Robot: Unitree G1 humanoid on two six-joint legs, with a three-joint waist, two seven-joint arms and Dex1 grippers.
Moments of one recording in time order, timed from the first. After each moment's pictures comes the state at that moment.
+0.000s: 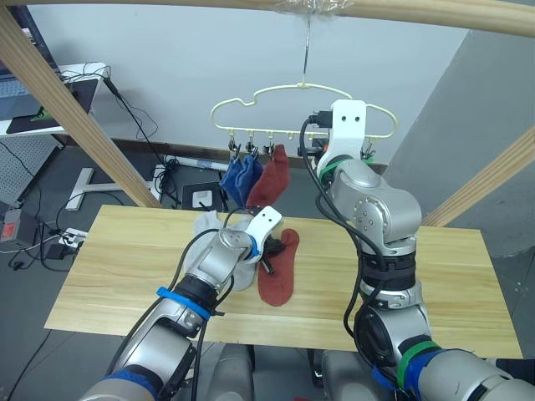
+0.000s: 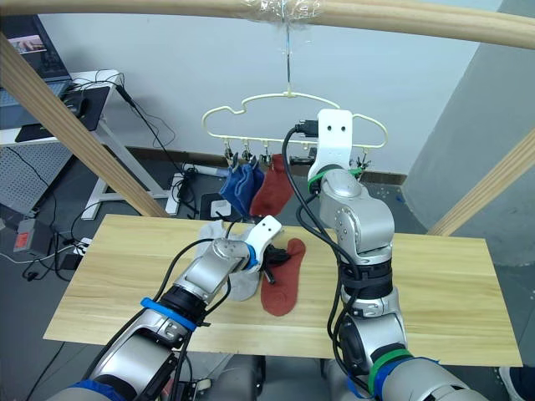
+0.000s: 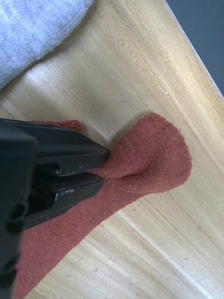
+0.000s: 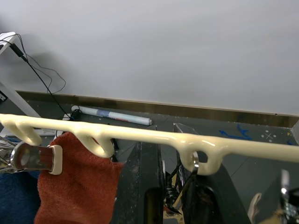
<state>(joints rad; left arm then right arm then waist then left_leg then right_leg) -0.64 0.29 -0.39 0.43 0.08 0.52 -0.71 -0.88 0.13 -0.06 -0.15 0.14 1.03 -0.20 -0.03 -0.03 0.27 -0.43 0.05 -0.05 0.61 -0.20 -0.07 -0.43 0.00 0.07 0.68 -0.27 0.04</state>
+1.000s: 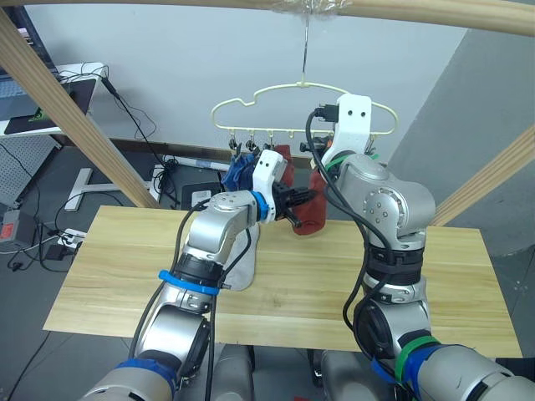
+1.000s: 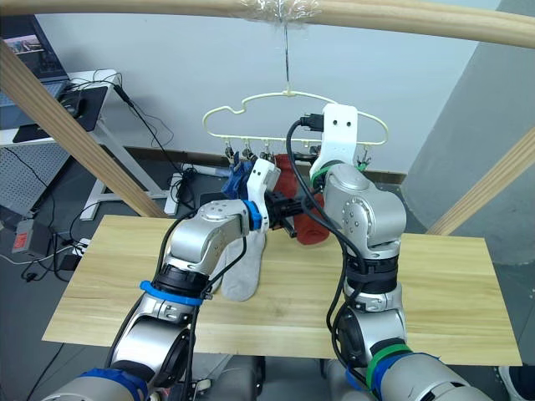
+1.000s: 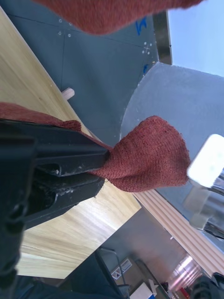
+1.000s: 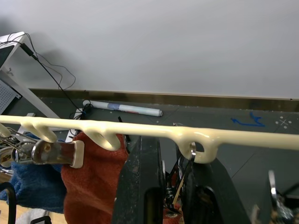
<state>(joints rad) -0.75 0.19 -0.13 0.19 -0.24 0.65 -0.73 -0.92 0.13 -0.13 -0.18 0.22 1.15 -0.22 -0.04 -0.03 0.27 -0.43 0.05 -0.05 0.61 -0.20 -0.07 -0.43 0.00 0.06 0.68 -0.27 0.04</state>
